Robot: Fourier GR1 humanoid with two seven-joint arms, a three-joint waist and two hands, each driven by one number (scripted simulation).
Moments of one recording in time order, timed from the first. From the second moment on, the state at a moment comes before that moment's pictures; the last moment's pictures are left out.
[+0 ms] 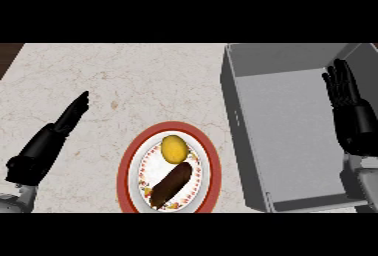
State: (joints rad) left arm -0.09 0.61 -0.27 -1.65 0.17 0.09 0.03; right arm -0.23 -0.39 0.02 -1.47 -0.21 -0.15 -0.20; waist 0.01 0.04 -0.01
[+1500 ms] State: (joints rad) left arm -0.21 0.39 -0.37 -1.55 0.16 0.11 0.06; right arm -0.31 -0.50 0.84 -2.07 0.88 0.12 0.85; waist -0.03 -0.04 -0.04
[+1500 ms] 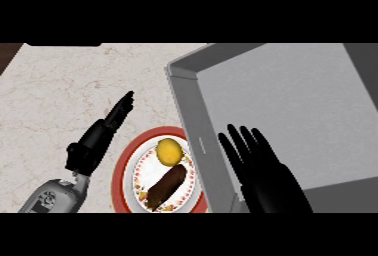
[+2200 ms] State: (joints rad) left arm -0.25 0.36 -0.37 -1.51 0.15 0.10 0.05; right arm -0.44 -0.04 0.90 -1.94 0.89 0.23 1.08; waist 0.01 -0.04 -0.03
